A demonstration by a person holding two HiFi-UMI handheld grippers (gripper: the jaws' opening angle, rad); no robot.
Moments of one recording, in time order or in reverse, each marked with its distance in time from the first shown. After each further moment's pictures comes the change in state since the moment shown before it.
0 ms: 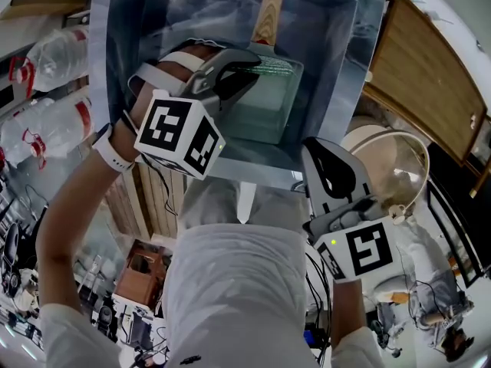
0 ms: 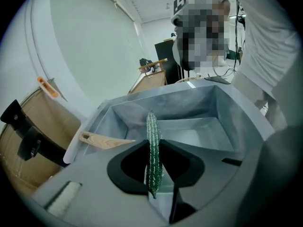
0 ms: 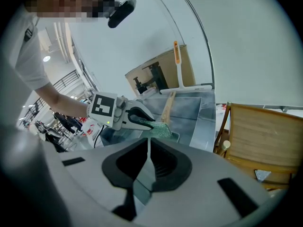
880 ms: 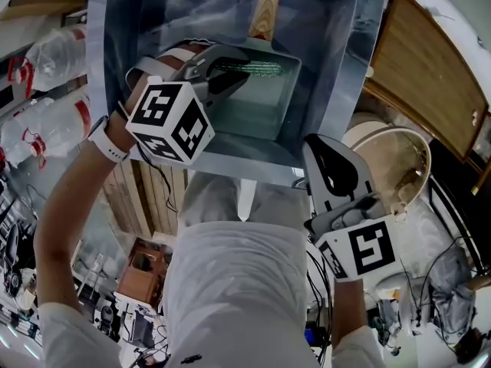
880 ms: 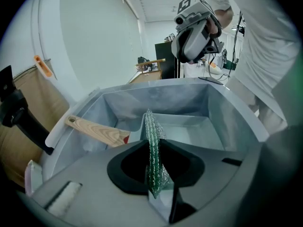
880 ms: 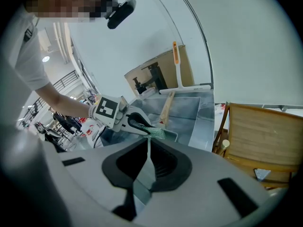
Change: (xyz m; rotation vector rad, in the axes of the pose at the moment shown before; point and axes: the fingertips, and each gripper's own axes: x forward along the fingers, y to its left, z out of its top) left arm 0.009 -0.018 -0.020 -0.079 0.000 -0.125; right arm -0.003 -0.004 -0.002 0.006 -0.004 -0.005
